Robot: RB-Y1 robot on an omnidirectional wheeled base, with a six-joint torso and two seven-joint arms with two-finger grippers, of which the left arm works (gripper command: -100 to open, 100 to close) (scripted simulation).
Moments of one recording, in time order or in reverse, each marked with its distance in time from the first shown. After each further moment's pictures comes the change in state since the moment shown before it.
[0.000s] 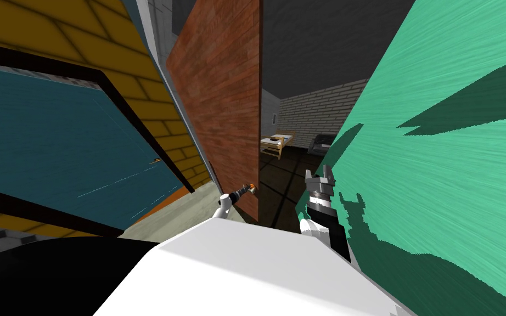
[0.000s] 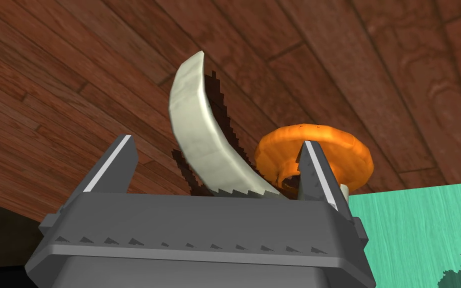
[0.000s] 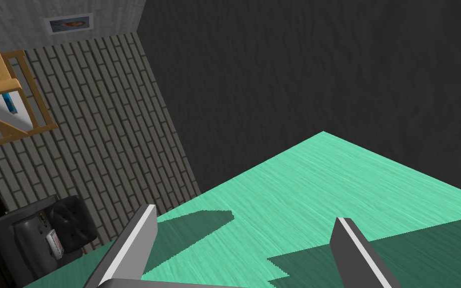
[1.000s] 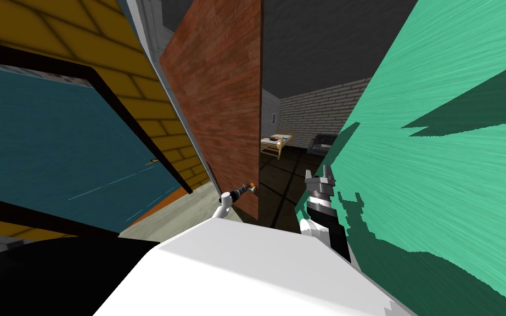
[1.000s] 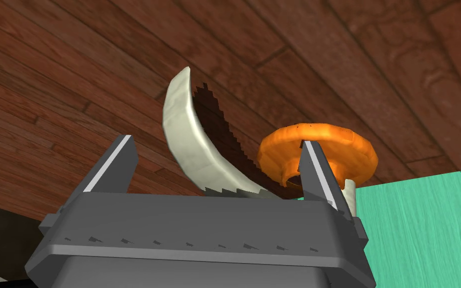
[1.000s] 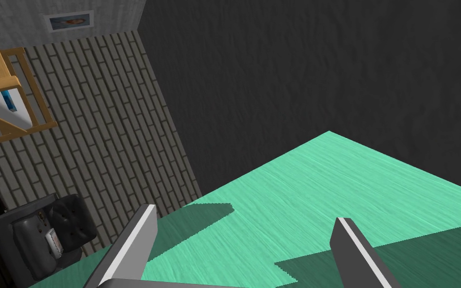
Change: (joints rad) arm -0.016 -0.001 -0.011 -0.020 -0.054 -0.039 -0.027
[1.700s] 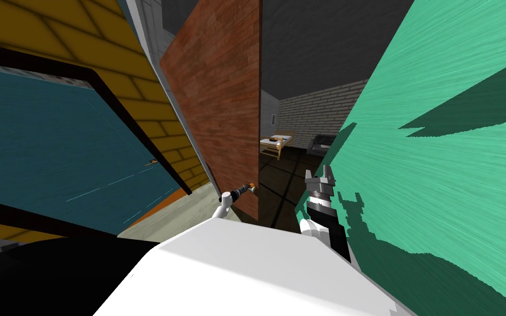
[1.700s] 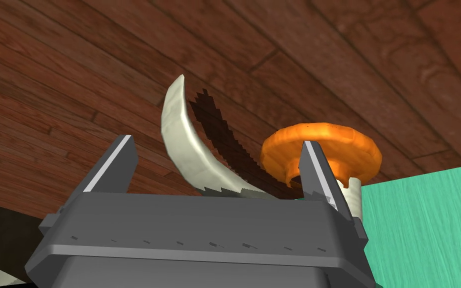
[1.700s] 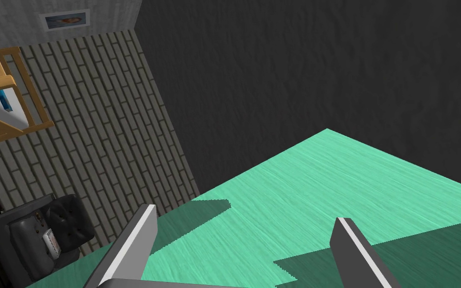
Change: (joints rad) arm 0.009 0.004 -0.020 -0.029 -0.056 -0.033 0.015
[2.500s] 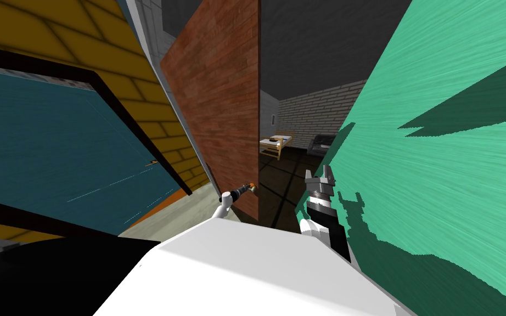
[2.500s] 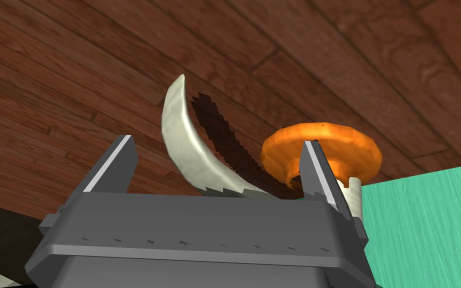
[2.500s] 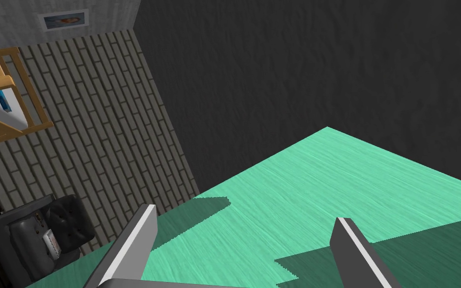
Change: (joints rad) arm -0.026 0.000 0.022 0.050 0.033 0.003 -0.045
